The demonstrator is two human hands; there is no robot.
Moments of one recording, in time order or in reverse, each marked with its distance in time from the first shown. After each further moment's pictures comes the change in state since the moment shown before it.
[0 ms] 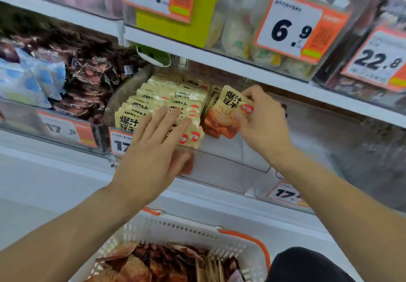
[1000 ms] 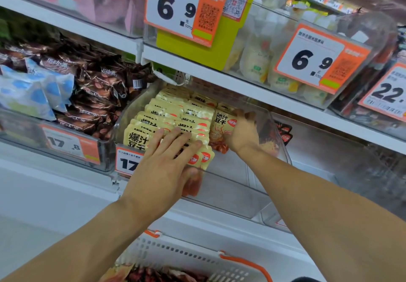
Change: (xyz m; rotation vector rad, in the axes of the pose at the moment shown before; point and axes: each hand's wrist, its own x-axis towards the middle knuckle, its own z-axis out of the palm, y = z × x) left_hand 0.012 -0.018 0.019 0.001 -0.043 0.011; right_hand 0.079 0.037 0.110 -0.124 -0.130 0.263
